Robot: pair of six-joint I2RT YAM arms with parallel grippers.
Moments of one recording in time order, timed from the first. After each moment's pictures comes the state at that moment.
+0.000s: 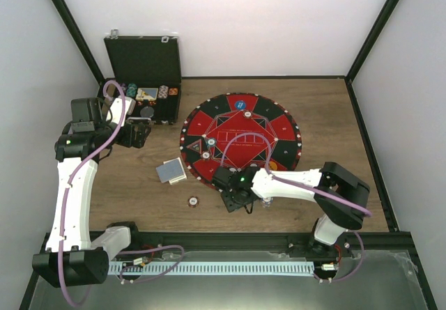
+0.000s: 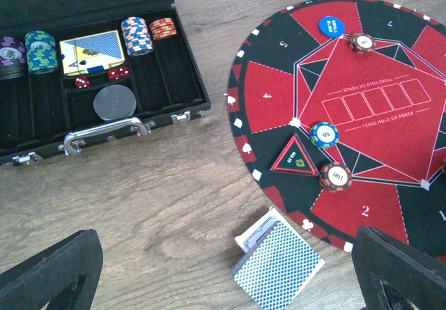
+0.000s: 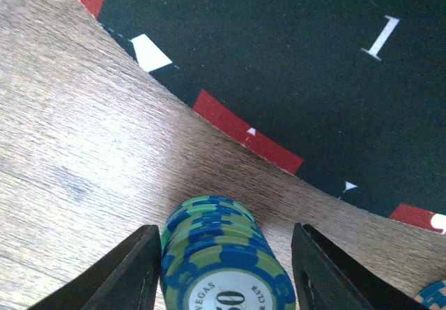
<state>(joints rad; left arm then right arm) 0.08 1.07 1.24 -0.95 0.36 0.26 1.12 1.63 0.95 -0.69 0.10 0.65</state>
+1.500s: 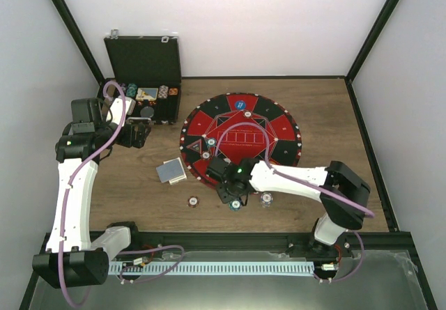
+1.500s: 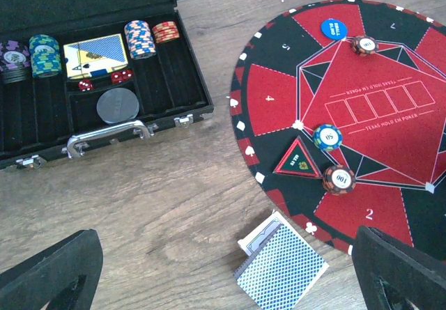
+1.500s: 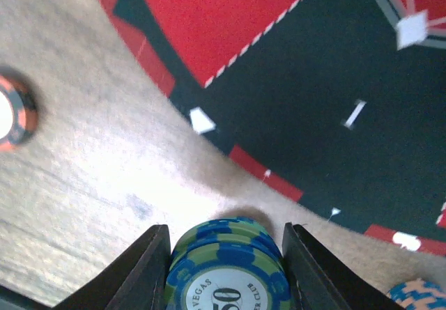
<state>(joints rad) 0.08 1.06 1.23 -0.93 0.36 0.26 1.12 1.63 1.09 -0.78 0.13 0.63</state>
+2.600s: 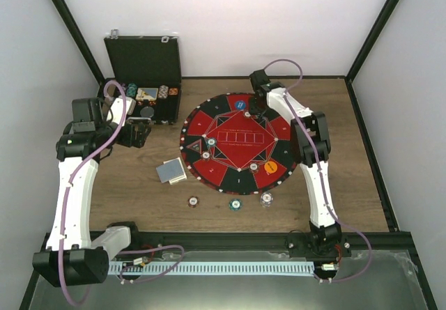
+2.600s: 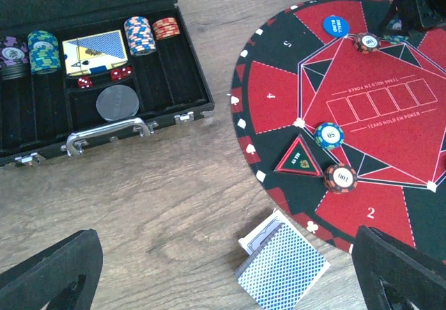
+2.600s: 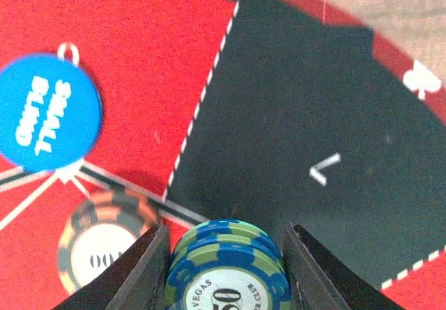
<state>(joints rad) 0.08 1.07 1.23 -0.93 0.35 0.26 0.34 2.36 2.01 -0.79 0.14 0.30</state>
